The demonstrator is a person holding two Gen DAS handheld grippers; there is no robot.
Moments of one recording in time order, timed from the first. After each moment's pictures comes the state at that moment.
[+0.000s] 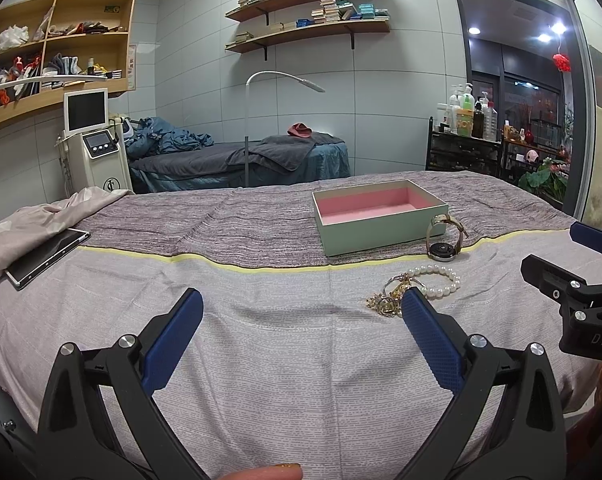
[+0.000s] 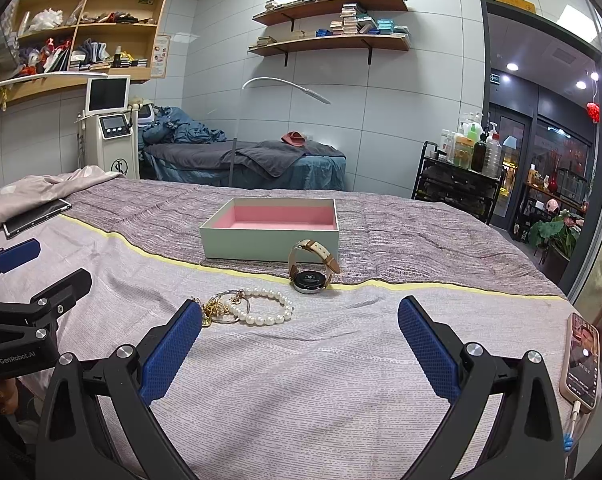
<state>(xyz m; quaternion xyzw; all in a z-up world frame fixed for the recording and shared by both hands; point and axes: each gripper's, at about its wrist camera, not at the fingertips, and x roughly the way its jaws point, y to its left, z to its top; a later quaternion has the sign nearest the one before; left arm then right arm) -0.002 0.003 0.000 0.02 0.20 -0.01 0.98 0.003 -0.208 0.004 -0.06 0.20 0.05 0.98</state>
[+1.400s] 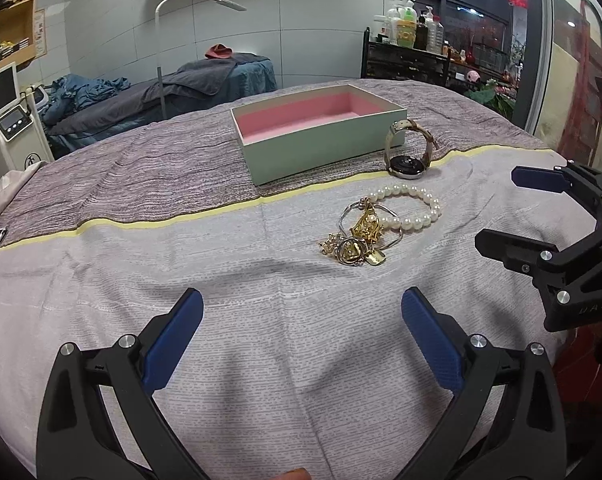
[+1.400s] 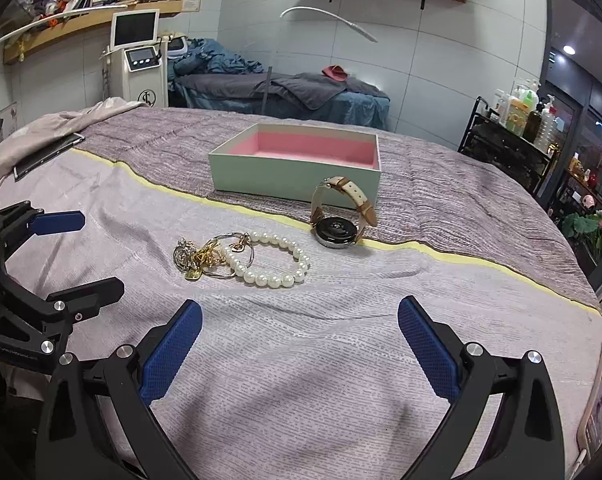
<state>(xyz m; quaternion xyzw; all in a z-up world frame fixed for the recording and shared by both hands) 0.081 -0.021 -0.043 0.07 0.35 -0.15 0.92 0.069 -0.208 -0.032 -0.11 0.33 0.12 0.93</state>
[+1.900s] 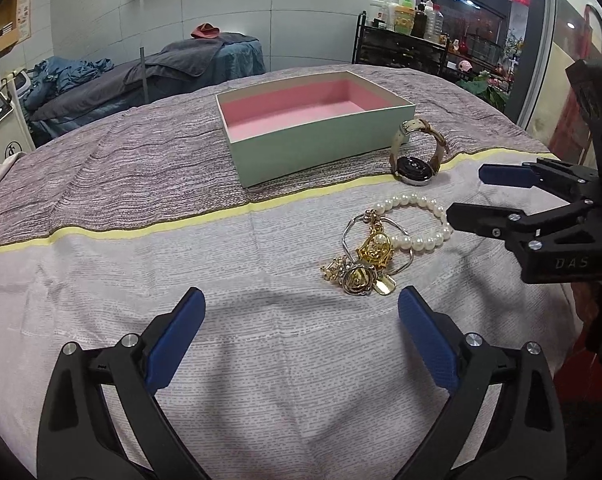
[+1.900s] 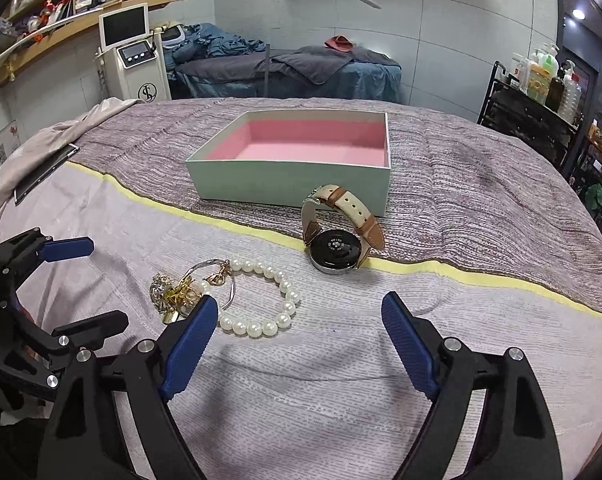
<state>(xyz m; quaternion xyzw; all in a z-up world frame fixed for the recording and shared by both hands) 0.118 -0.022 -0.042 0.05 0.39 -0.17 0.90 0.128 -0.217 -0.030 -0.07 0.38 0.14 0.91</state>
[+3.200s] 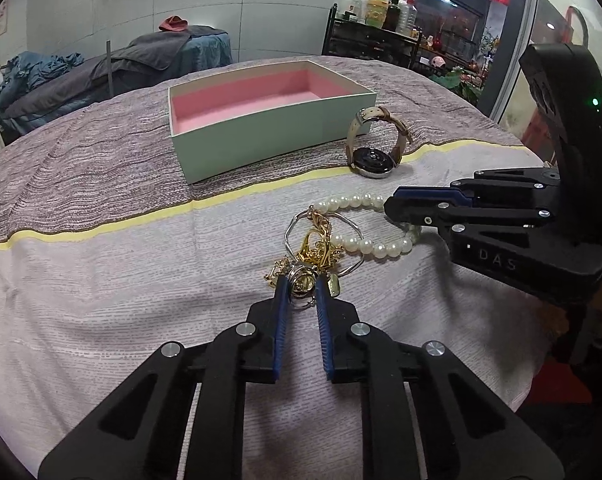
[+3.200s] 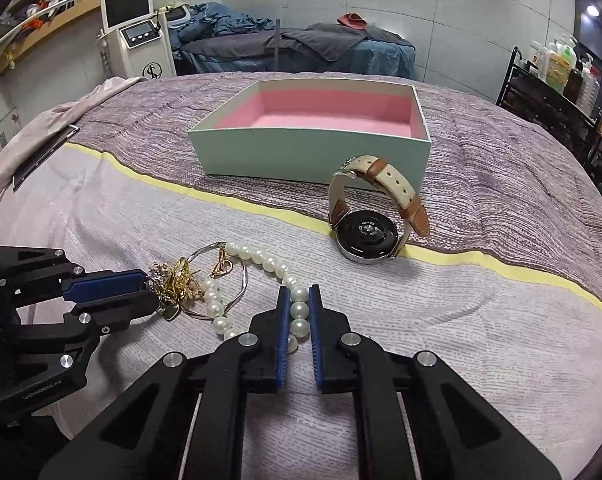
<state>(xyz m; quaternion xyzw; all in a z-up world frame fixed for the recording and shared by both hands) 0.121 -0.041 -0.050 0.04 0.40 -0.23 0.89 0.143 -0.202 -0.052 -0.08 0.41 0.15 0.89</state>
